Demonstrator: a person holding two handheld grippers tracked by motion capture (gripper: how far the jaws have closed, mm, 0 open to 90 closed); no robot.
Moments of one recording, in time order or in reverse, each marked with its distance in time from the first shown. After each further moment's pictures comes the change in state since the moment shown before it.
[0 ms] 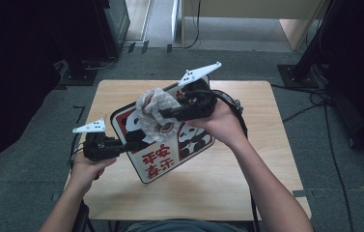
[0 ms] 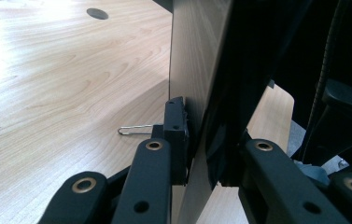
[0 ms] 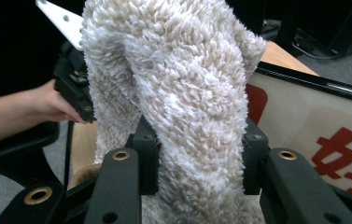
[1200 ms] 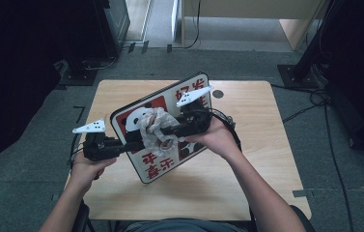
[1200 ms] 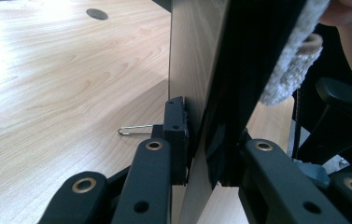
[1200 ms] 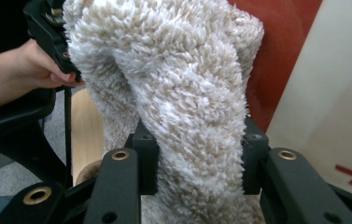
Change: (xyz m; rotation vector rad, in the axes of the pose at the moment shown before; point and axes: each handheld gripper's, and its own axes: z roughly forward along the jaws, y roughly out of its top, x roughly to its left) left arm 0.000 0.000 0.000 -0.002 0.001 0.003; right arm -0.014 -0.054 0.041 0.039 0.068 0.021
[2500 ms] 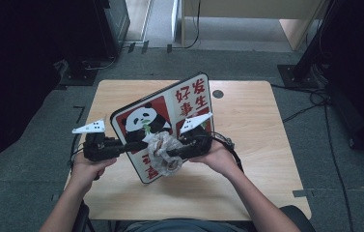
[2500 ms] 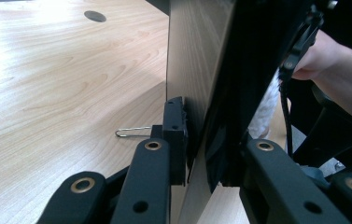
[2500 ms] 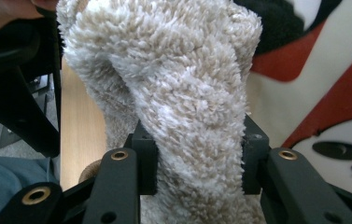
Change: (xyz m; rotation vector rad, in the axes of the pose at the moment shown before) left arm 0.002 -0.002 0.000 -0.011 -0.012 -0.004; right arm -0.004 -0.074 0.035 0.056 0.029 0.008
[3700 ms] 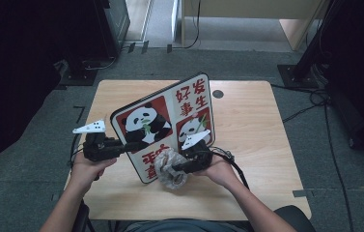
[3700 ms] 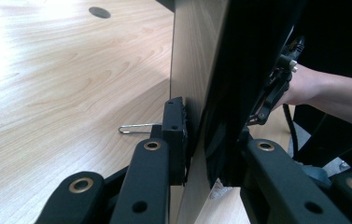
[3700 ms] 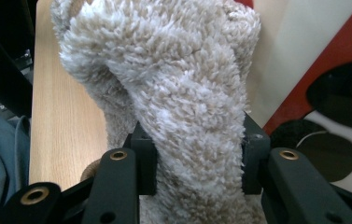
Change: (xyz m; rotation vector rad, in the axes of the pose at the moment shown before) left arm -0.002 0.001 0.000 0.016 0.023 -0.003; right arm -0.005 -0.055 0.030 0.094 -0.007 0.021
